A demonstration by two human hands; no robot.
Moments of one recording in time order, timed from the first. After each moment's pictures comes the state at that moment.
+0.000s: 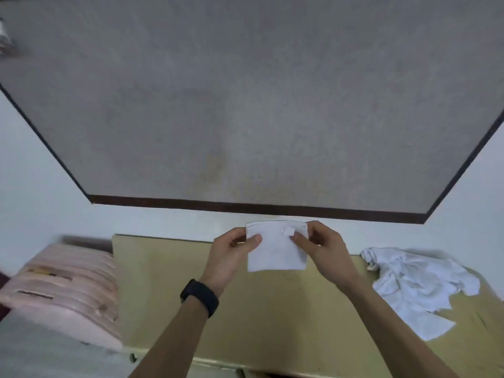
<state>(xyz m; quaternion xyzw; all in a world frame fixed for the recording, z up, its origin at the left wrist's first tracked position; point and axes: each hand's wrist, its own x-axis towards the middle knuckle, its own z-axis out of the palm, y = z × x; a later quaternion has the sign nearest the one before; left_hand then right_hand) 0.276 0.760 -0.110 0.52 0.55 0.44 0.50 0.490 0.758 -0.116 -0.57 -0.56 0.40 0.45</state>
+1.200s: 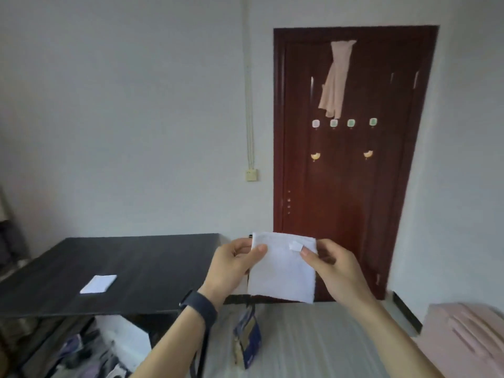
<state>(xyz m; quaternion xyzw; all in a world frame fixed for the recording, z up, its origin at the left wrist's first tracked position) -0.252 -0.096 0.099 0.16 0.73 0.66 -0.02 -0.196 0.113 0.094 0.02 -0.80 0.56 0.22</state>
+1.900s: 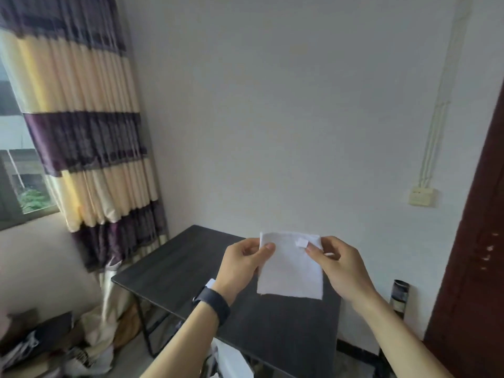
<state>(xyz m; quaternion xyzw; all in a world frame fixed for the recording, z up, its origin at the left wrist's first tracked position) -0.546 -0.431 0.090 -0.03 0.75 0.64 -0.16 -0.599 -0.226 0.085 0.17 -0.79 0.59 0.08</state>
